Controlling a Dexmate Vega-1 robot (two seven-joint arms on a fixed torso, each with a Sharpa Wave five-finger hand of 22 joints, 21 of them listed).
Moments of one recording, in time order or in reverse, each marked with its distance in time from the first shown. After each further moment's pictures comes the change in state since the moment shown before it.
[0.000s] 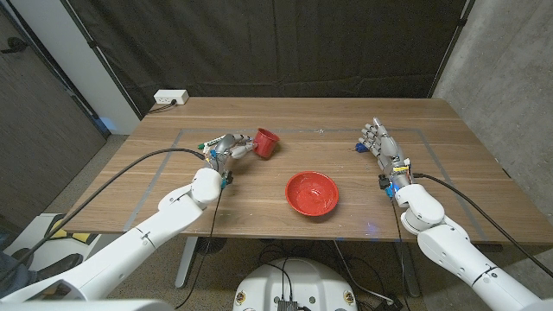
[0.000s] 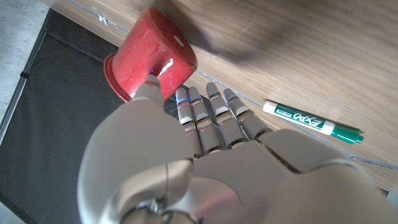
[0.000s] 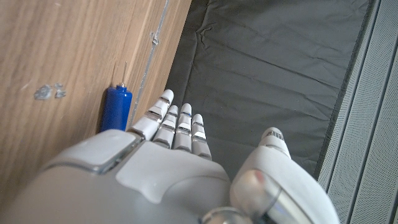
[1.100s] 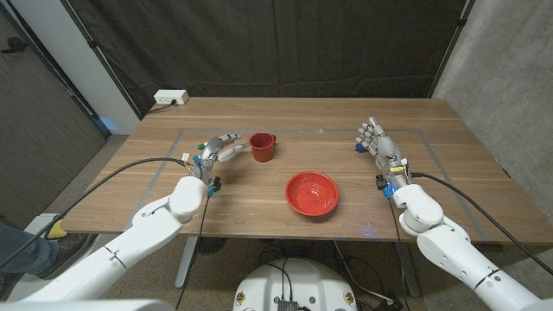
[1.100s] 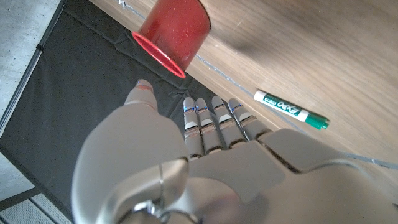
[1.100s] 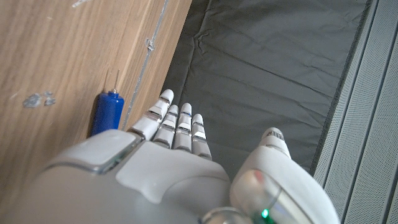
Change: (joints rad) left arm 0.191 0.096 -0.153 -0.147 -0.101 -0.093 0.037; left_hand -0.078 0.000 -0.043 0.026 0.000 -0.157 0.024 0.000 0.003 -0.171 0.042 -0.002 0.002 -0.173 0.027 -0.002 0.004 -0.124 0.035 -0.011 0.002; right arm -0.017 -0.012 -0.004 -0.065 -0.039 -0.036 -0.036; right_hand 0.000 0.000 -0.004 -0.004 0.000 0.006 0.006 0.003 0.000 0.013 -0.013 0.008 0.000 0.015 -0.014 0.000 0.000 0.015 -0.007 0.000 0.000
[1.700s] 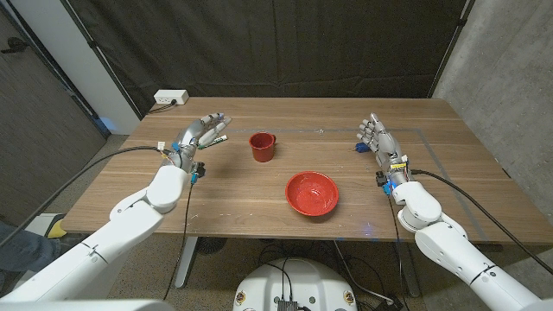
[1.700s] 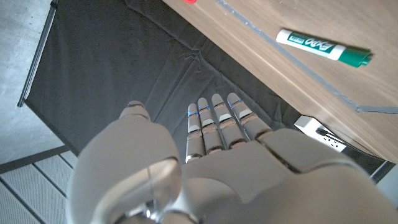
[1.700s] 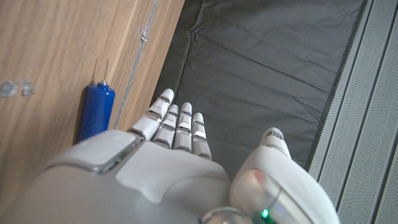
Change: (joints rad) left arm 0.015 0.017 -0.130 0.055 -0.074 -0.203 -0.056; left_hand -0.170 0.019 -0.057 0.102 0.000 -0.108 0.034 0.000 0.000 -0.012 0.038 0.010 -0.002 0.018 0.011 0.015 0.003 0.056 0.013 0.027 0.000; right arm 0.028 0.017 0.004 0.038 -0.007 0.034 0.007; right_hand 0.000 0.000 0.000 0.000 0.000 0.004 -0.004 0.001 0.000 0.011 0.000 0.000 0.000 0.010 -0.010 0.004 0.000 0.011 -0.002 0.004 0.000
